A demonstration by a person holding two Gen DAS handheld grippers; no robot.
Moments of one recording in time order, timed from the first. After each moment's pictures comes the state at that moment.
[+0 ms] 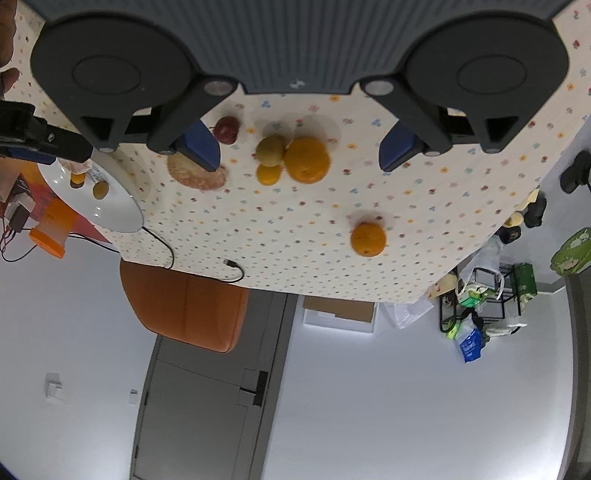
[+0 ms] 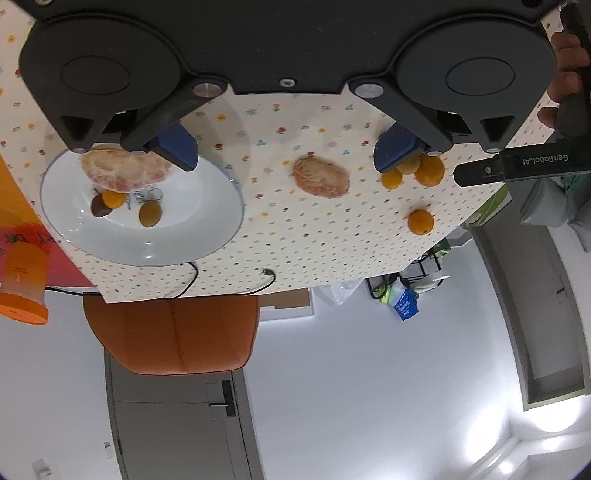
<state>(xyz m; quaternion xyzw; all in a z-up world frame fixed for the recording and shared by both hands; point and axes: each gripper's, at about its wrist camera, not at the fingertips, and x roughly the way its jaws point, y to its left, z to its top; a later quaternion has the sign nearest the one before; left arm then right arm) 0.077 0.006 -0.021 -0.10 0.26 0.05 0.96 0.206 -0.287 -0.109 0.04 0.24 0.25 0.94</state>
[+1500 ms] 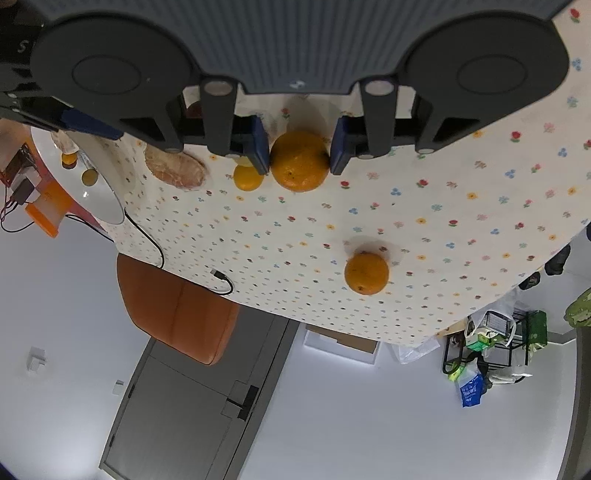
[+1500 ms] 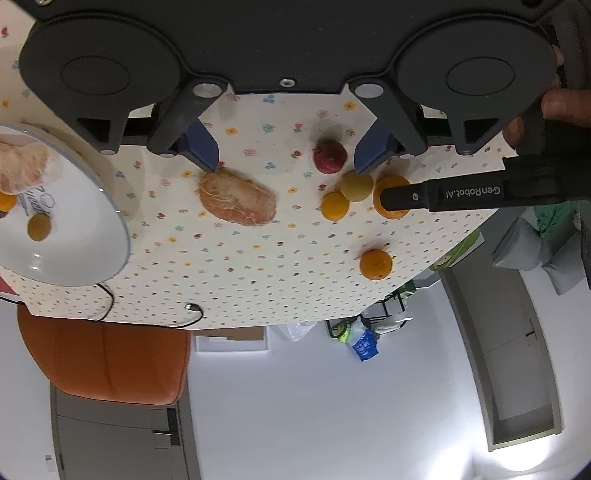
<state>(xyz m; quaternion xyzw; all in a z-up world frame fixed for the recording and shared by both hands) 0.111 0.035 -0.057 -0.18 0.28 0.03 0.94 0.230 -0.211 -0.134 -0.01 0.28 0.31 0.91</state>
